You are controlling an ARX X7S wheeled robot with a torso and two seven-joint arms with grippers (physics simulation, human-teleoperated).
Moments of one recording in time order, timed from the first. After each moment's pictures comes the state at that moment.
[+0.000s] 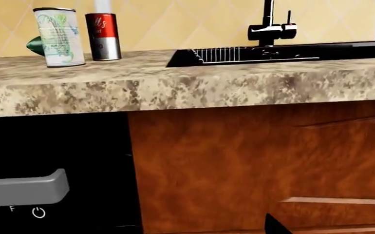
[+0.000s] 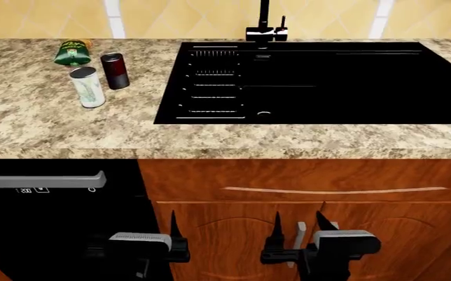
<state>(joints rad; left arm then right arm) 0.00 -0.06 0.08 -0.02 -0.01 0.03 -0.06 0.01 0.05 -0.06 0.01 0.10 0.04 0.01</state>
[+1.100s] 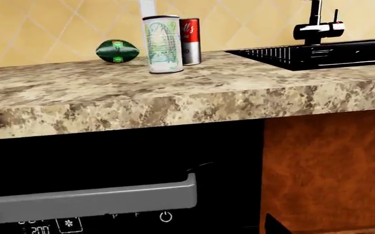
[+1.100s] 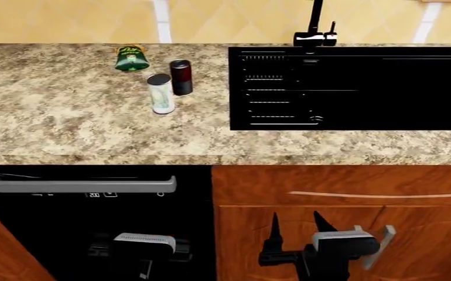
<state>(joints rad) -0.01 -0.12 0.17 -0.02 -0.05 0.03 -0.13 0.01 0.12 -0.14 0.00 0.16 0.01 0.06</state>
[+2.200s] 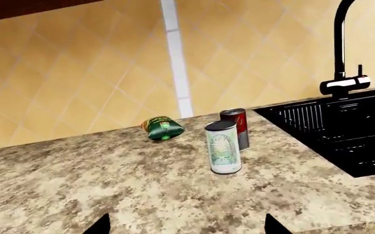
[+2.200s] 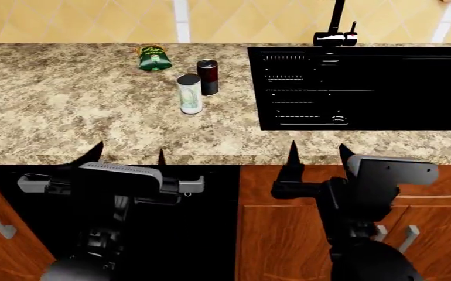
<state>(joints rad) -0.25 -0.21 0.17 0.70 -0.09 -0.81 -0.19 0.28 0.19 -0.06 -0.62 0.42 0.75 0.29</state>
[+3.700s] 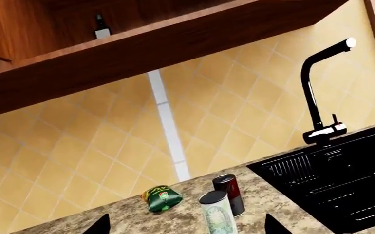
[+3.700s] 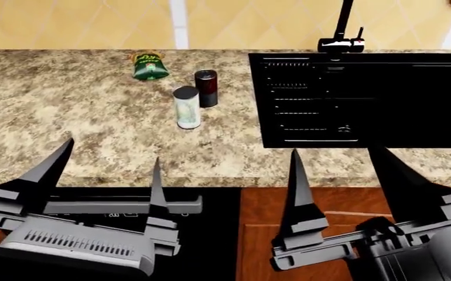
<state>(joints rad) -1.05 -1.04 1.42 1.04 -0.80 -0.31 -1.39 1.48 1.02 -1.99 -1.04 0.76 -0.23 1.53</state>
